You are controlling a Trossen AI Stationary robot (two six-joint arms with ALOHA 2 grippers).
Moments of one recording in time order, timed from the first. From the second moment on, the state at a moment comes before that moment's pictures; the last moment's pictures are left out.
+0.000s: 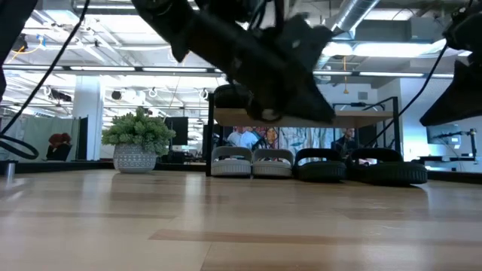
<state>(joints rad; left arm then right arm) -0.19 2.05 1.26 0.32 -0.33 -0.24 0.90 1.46 0.68 -0.88 0.93 1.81</state>
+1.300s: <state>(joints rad) -0.10 2.22 1.46 0.17 -0.43 -0.19 0.89 1.69 0.68 -0.86 0.92 1.86</state>
